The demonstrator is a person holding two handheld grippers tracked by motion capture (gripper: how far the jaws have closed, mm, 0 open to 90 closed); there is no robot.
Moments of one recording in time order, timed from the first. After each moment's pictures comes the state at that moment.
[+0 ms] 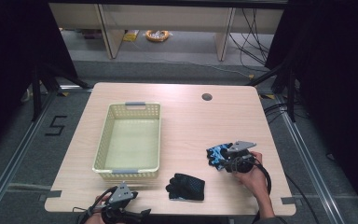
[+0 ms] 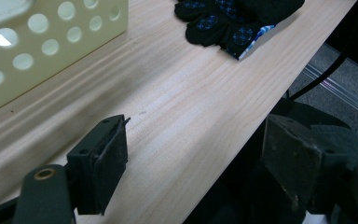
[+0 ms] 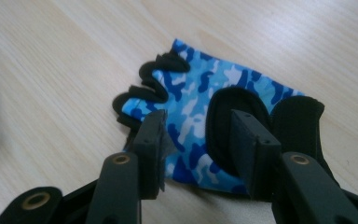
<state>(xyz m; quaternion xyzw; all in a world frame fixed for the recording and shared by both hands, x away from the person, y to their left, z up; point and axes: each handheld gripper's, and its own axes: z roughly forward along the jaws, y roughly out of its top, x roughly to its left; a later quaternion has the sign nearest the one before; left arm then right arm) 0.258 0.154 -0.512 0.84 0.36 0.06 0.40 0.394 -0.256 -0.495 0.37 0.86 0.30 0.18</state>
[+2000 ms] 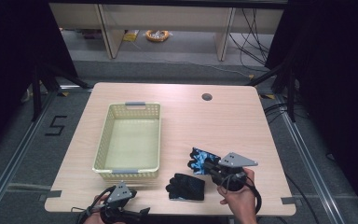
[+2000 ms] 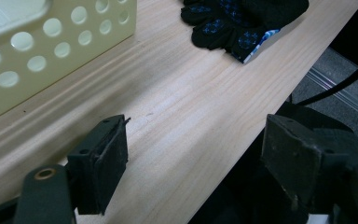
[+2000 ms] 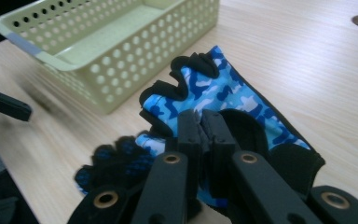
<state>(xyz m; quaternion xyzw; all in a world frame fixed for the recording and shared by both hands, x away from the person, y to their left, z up) 0.259 0.156 -0.510 0.83 0.36 0.07 0.41 0.309 -0.191 -0.437 0.39 0.79 0.44 0.16</state>
